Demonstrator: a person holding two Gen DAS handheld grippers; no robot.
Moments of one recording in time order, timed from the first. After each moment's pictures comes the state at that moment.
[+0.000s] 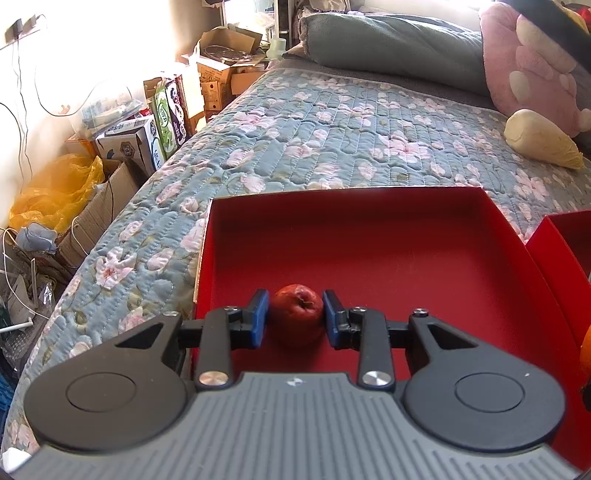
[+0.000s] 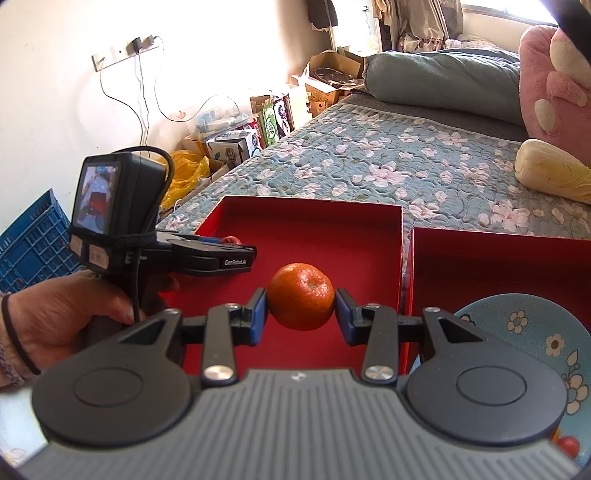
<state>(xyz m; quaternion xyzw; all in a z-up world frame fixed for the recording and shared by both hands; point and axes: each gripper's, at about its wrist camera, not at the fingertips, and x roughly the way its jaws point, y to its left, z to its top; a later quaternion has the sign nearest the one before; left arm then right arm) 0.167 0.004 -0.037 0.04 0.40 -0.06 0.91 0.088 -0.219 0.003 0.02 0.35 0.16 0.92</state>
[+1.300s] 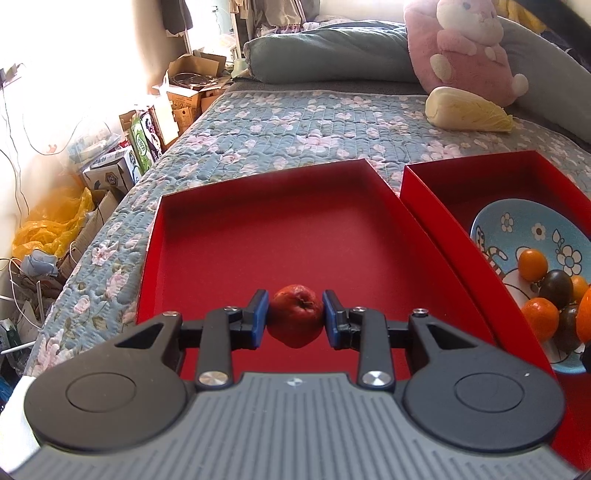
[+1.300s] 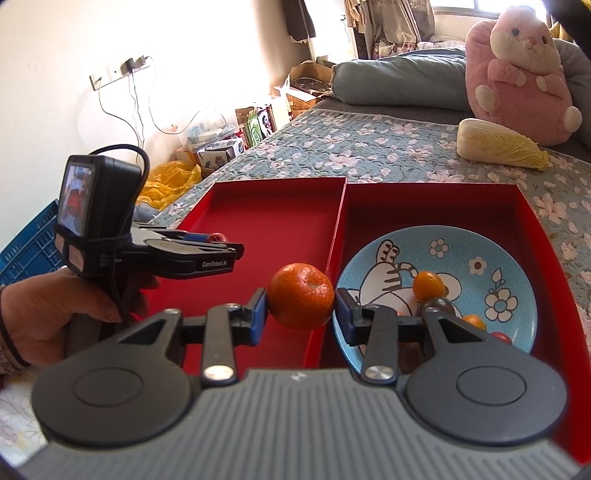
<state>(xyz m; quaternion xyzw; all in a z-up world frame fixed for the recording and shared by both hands) 0.057 -0.060 -0.004 0.09 0.37 -0.09 0.92 -0.008 -0.287 0.012 0.05 0.33 0.14 0.93</state>
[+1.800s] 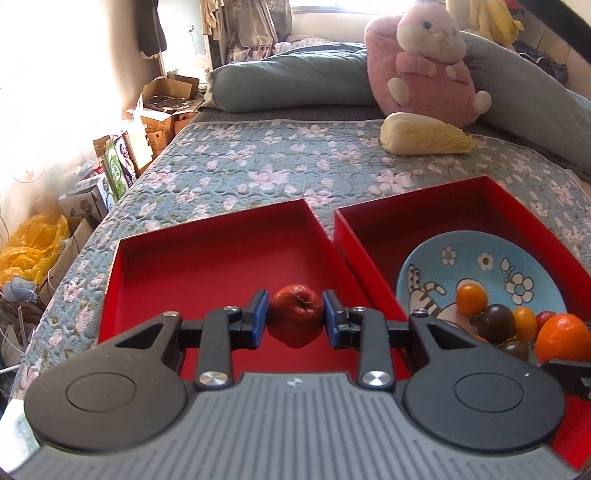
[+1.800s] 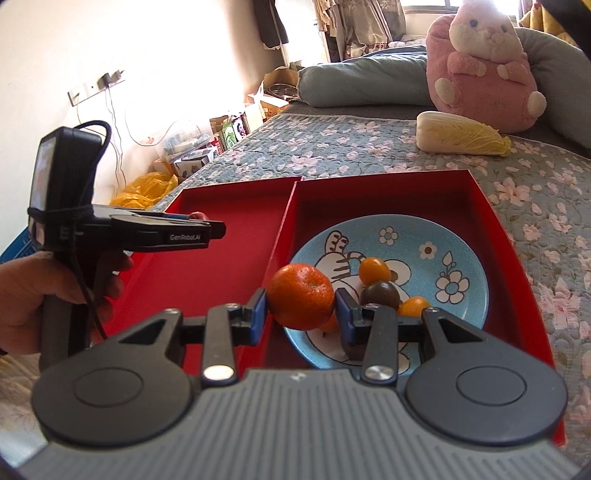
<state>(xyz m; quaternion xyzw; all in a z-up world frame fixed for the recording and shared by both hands) 0.049 -0.112 0.028 0.09 0.34 -0.14 0.92 -0.025 -0.329 0.006 0.07 0.33 0.10 0.94</state>
